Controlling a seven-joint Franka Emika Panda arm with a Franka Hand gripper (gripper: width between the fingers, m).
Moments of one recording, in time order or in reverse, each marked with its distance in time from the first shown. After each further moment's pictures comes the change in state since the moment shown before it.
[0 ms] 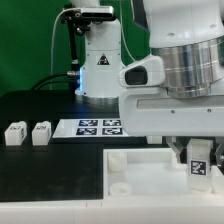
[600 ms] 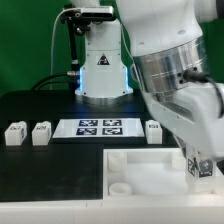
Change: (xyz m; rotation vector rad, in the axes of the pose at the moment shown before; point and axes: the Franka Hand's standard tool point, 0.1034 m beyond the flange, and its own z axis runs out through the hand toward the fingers) arm 0.000 0.001 0.001 0.098 -0.106 0.988
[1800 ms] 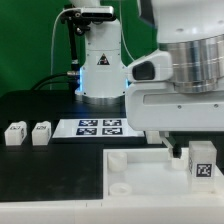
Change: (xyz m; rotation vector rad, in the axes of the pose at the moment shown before) arm -0.012 0.005 -0.003 -0.141 0.120 -1.235
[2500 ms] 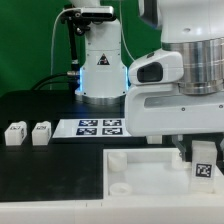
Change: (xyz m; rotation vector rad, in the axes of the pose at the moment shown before) arm 0.004 0.004 0.003 -0.016 0.004 -0.012
